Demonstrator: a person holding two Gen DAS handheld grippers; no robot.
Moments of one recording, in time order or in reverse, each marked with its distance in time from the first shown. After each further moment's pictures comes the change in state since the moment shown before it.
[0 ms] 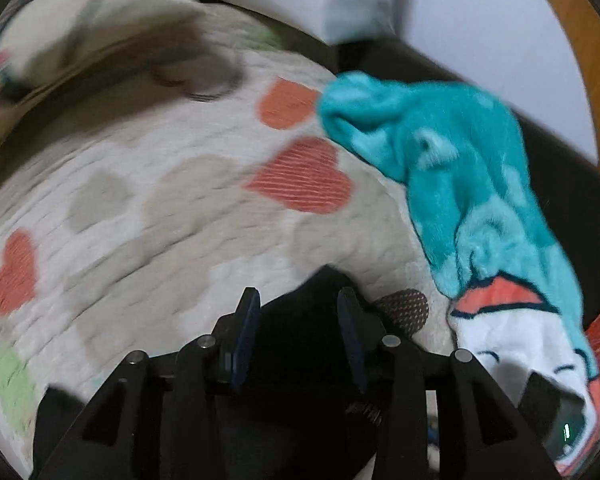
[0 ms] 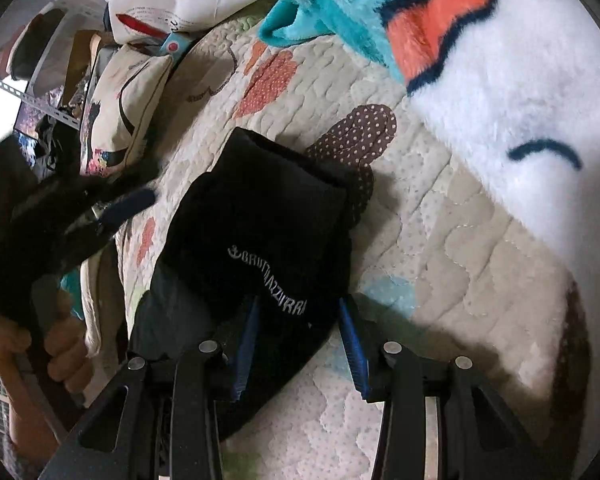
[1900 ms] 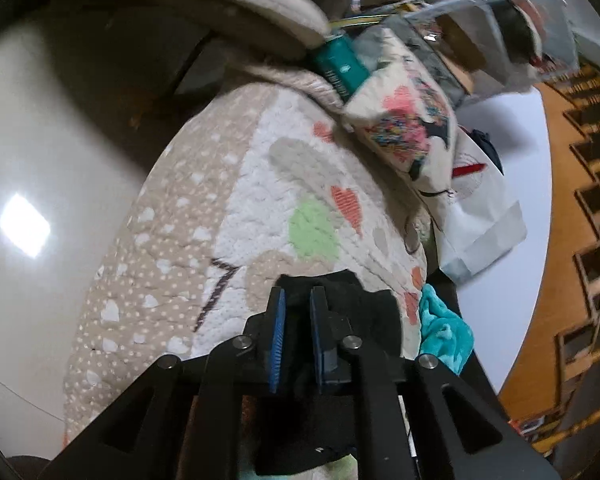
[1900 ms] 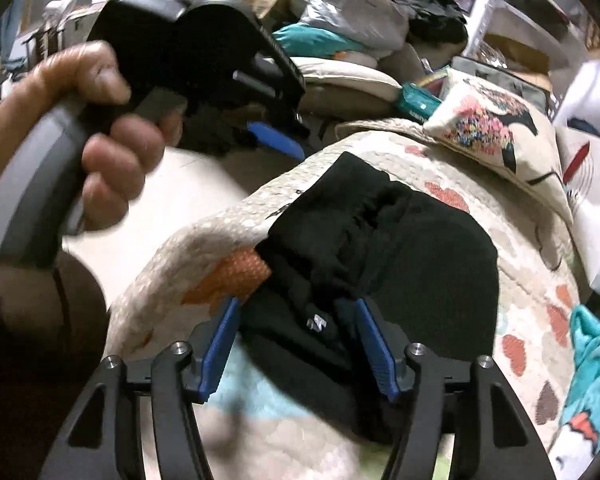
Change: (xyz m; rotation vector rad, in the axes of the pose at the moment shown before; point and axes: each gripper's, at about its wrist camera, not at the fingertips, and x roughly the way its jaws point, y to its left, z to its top) left arm -0.215 0.254 -0.305 -0.937 -0.511 -0.165; right arm 0.019 0.229 -0.266 -1.487 0.043 0.010
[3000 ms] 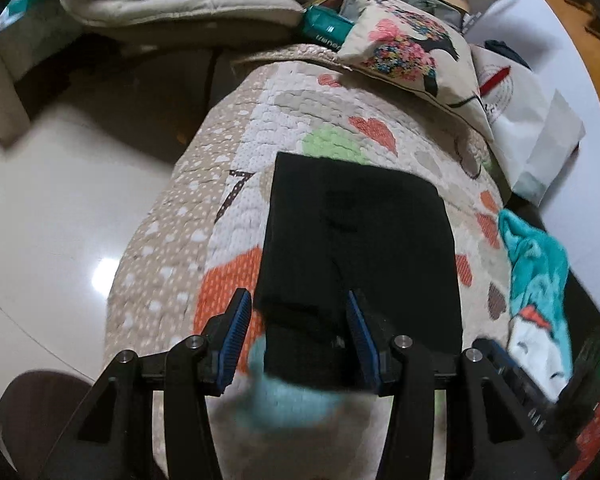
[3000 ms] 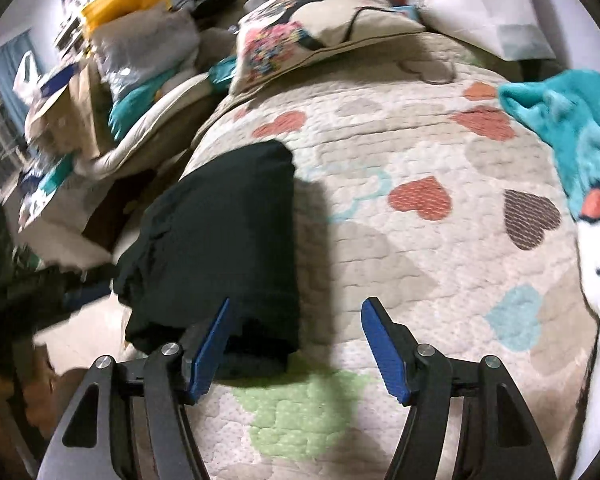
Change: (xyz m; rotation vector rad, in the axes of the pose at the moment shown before) left arm 0.002 -0.056 -0.118 0.257 -0.026 0.410; right arm -0.030 -0.167 -0.091 0.779 0.021 0.011
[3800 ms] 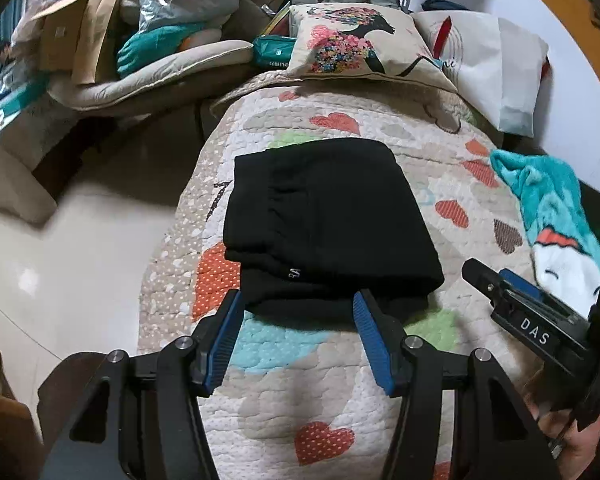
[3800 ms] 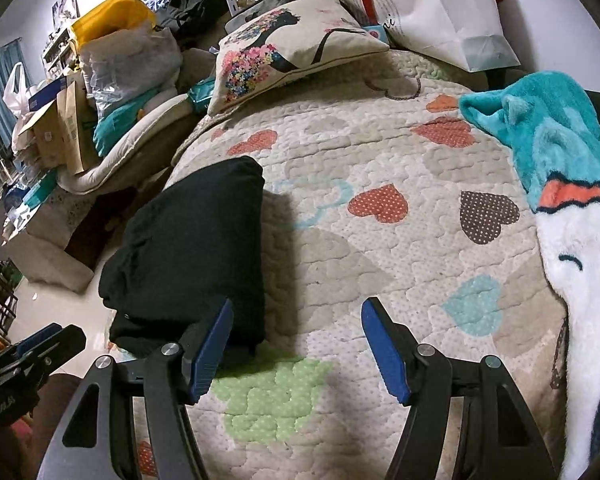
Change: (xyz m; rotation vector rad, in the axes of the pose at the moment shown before) left arm -0.041 -0.067 -0.058 0.256 -0.099 0.168; right arm -0.018 -0.007 -0.015 -0.003 -0.057 -0.073
